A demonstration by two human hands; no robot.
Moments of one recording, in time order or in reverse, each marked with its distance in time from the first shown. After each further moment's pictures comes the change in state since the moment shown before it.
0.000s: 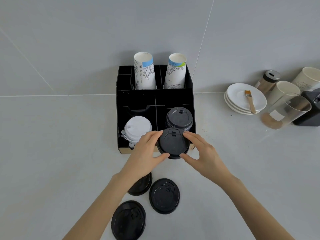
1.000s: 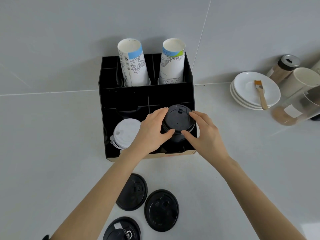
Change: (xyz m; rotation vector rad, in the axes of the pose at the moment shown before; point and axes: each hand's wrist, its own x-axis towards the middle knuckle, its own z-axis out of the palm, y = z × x) left_hand 0.098 0.006 0.007 0.027 -0.055 -0.042; right_hand 0.073 0.027 -0.007 -0.053 0.139 0.154
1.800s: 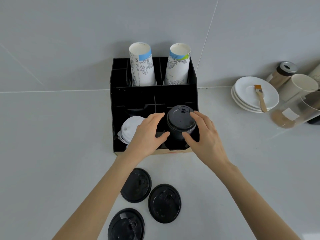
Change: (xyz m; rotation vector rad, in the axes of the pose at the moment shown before) left_hand -0.035 -0.010 -0.012 -0.029 0.064 -0.019; right_hand -0.025 -0.021 -0.002 -0.012 0.023 -0.045
